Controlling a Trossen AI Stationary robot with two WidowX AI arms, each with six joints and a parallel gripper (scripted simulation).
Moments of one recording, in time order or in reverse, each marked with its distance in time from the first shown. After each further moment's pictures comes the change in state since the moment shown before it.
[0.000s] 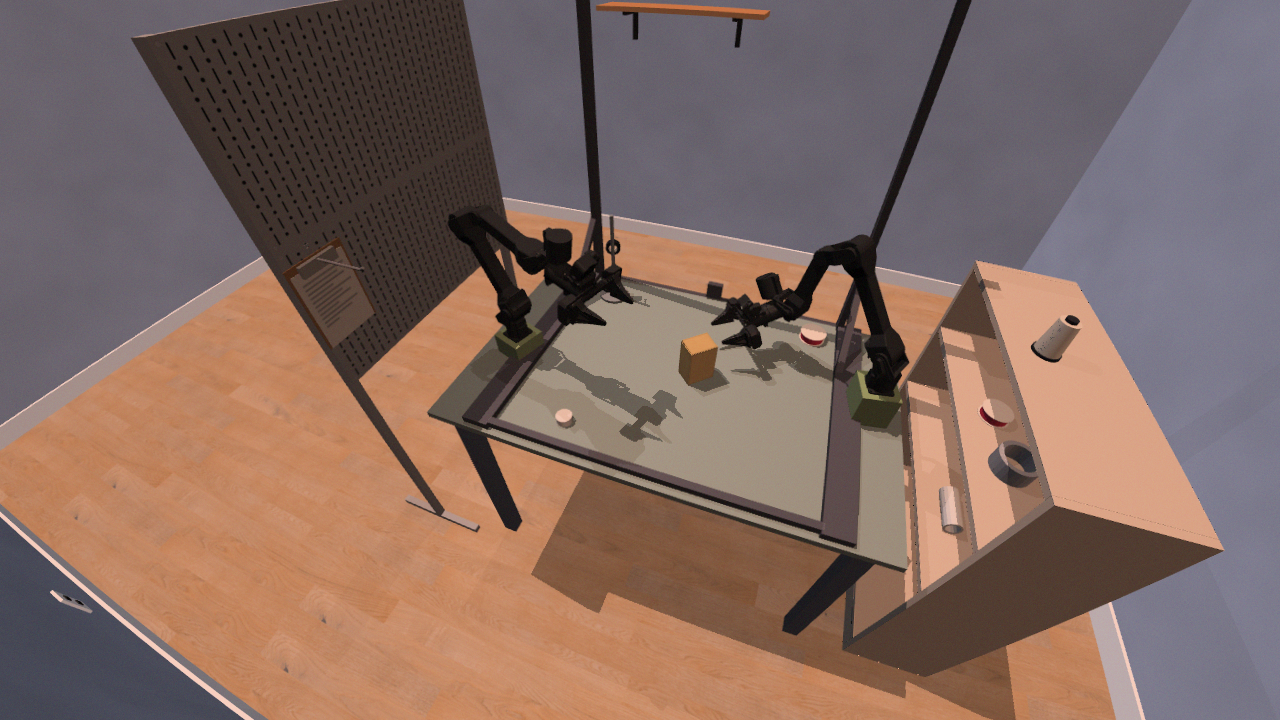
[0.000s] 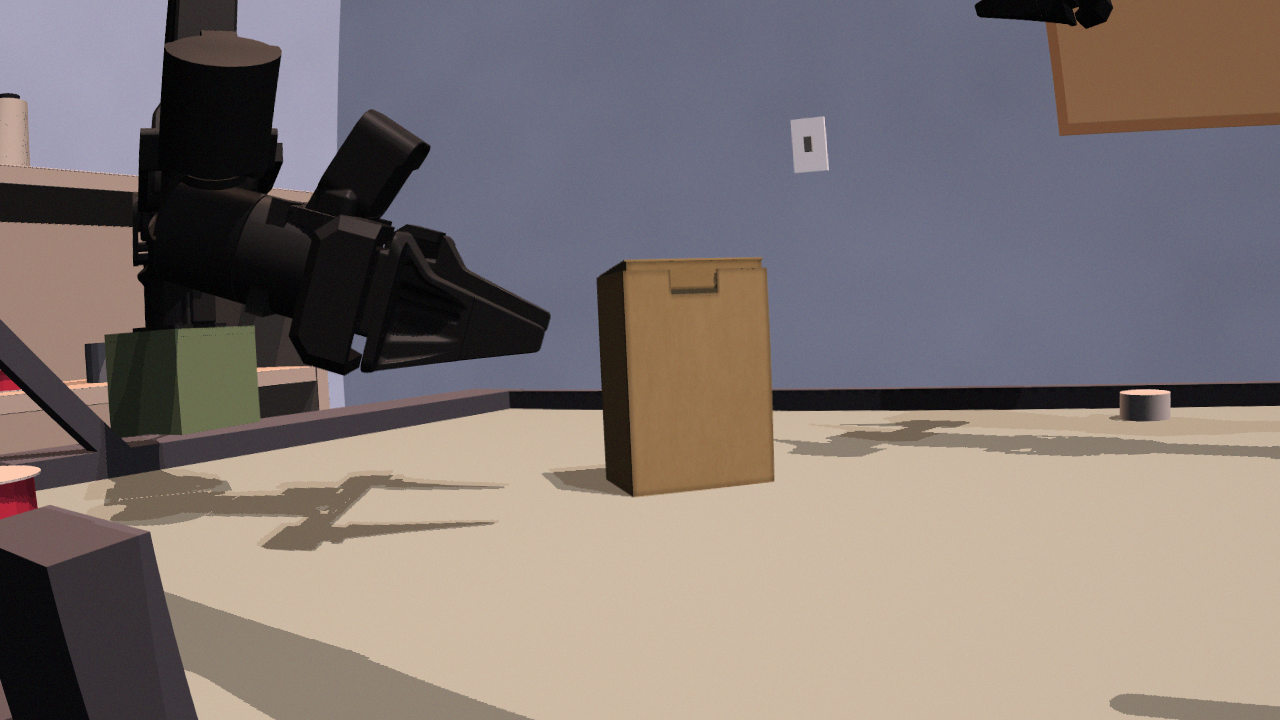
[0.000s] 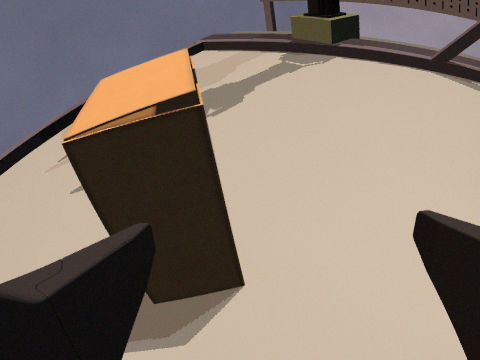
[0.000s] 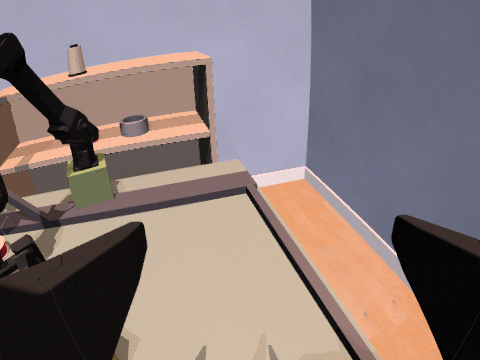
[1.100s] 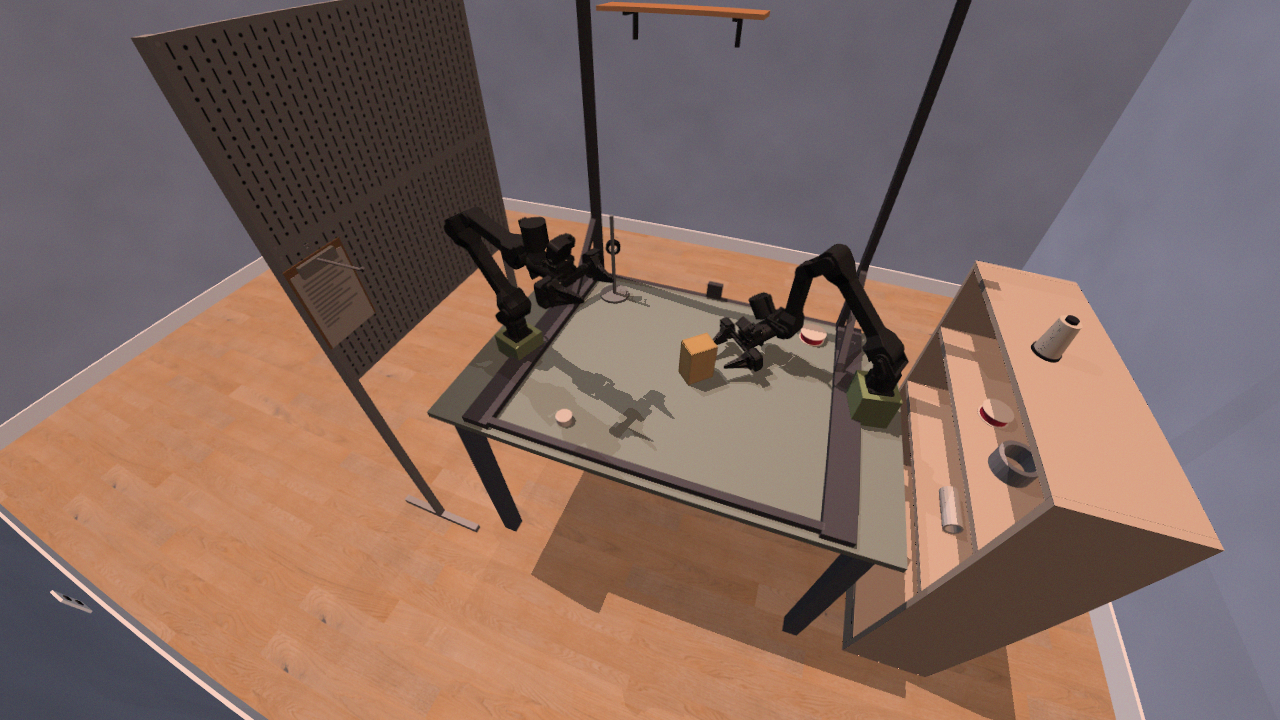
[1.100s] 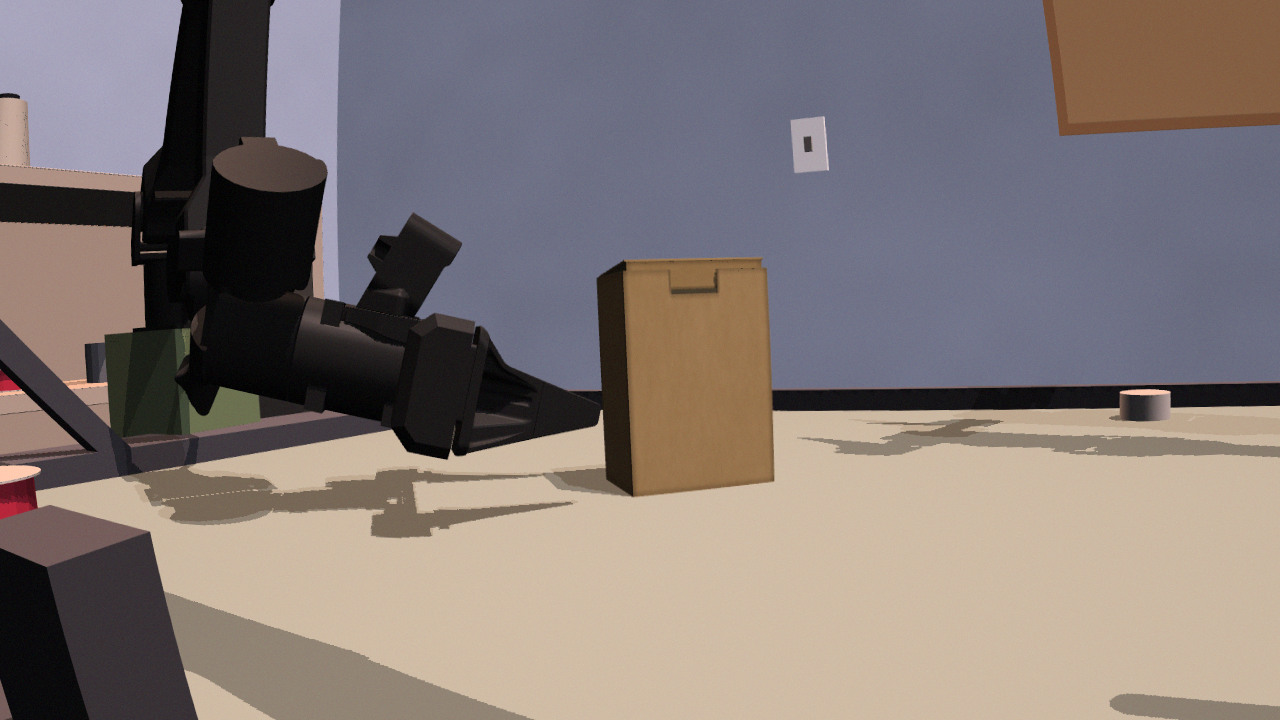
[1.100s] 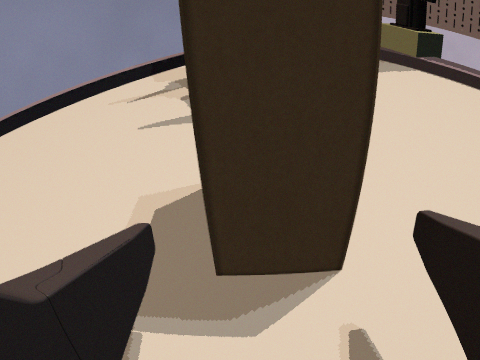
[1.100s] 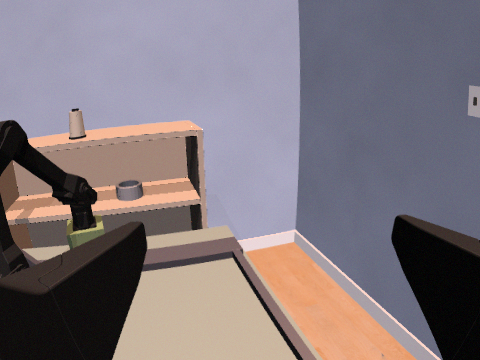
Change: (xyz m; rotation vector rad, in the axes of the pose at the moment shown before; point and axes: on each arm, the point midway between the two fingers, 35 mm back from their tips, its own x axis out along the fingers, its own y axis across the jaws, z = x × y) left arm 0.029 0.041 -0.042 -0.144 -0.053 0.180; right arm -0.048 -0.018 0.039 -0.010 -0.203 -0.023
